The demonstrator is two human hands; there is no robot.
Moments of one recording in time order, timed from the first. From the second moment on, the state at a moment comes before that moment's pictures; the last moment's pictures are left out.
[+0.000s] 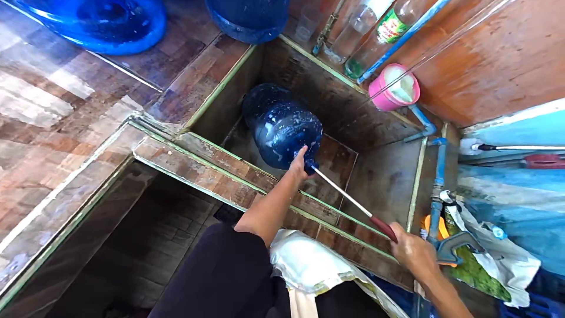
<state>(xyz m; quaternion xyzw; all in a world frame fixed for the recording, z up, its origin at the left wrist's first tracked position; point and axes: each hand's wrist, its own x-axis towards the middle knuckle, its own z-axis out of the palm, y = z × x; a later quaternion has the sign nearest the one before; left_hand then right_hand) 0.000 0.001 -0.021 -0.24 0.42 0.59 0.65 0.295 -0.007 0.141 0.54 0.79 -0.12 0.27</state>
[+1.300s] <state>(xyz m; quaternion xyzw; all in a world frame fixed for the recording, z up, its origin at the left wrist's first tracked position) -0.019 -0.018 0.018 -0.20 0.47 0.62 0.59 0.172 -0.009 0.069 0.49 0.61 -0.62 0.10</state>
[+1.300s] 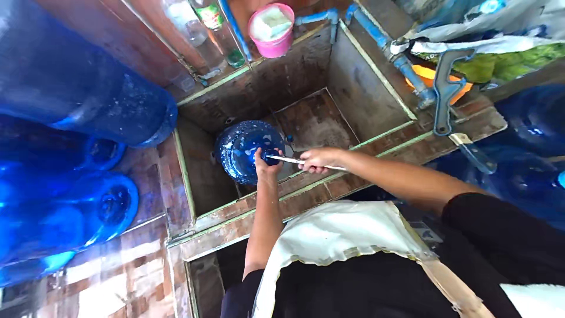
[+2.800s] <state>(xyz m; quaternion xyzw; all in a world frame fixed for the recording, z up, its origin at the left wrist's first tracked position) -0.116 -0.006 0.103 0.33 0.86 0.04 0.40 0.290 0.200 0.099 0.74 0.64 -0.21 -0.09</state>
